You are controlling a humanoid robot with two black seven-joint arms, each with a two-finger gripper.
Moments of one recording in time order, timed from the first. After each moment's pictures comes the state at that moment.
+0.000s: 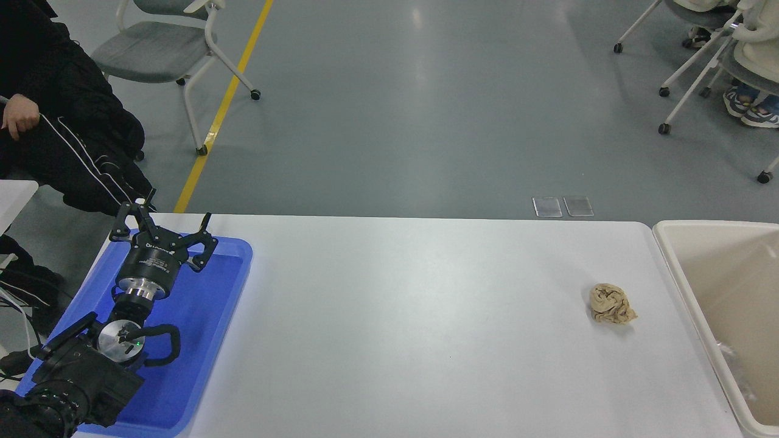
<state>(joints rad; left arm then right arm) -0.64 0.20 -0.88 -0.19 -0.21 -0.79 -0.29 0.67 -0.56 -0.78 0.07 -0.11 0.22 0.00</state>
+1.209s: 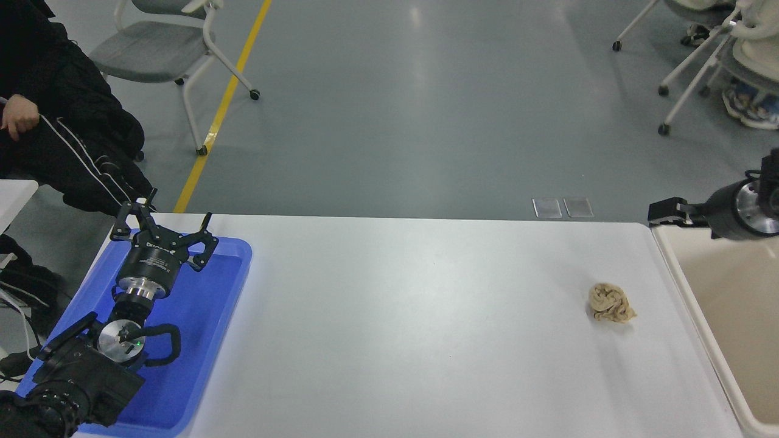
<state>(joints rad) -0.64 0.20 -0.88 -0.20 -0.21 -0.79 -0.29 1.98 -0.65 -1.21 1.33 -0.47 0.38 0.00</state>
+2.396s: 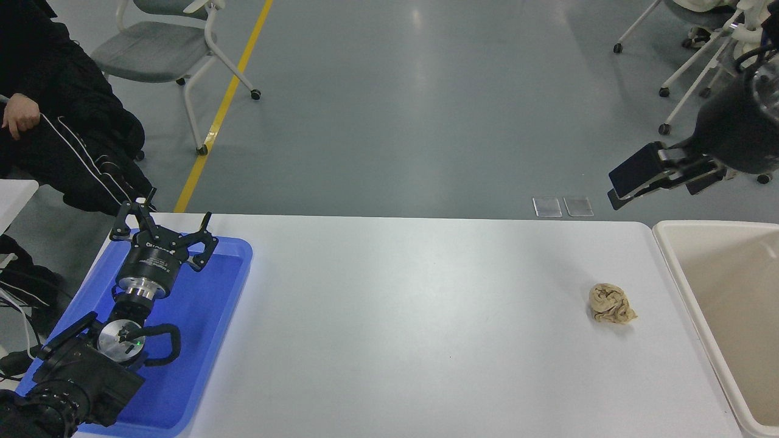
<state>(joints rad) -0.64 0.20 -0.88 -0.20 -0.21 -0.79 -0.29 2.51 -0.59 -1.24 1.60 -0.49 0.78 -0.11</state>
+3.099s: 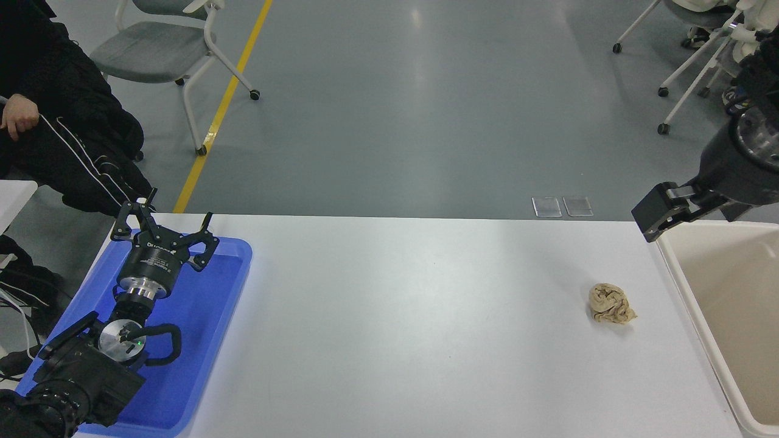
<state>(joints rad) -0.64 0.20 -0.88 -0.20 -0.21 -0.79 -0.29 2.44 -0.55 -1.24 1.60 -0.42 0.79 -0.22</state>
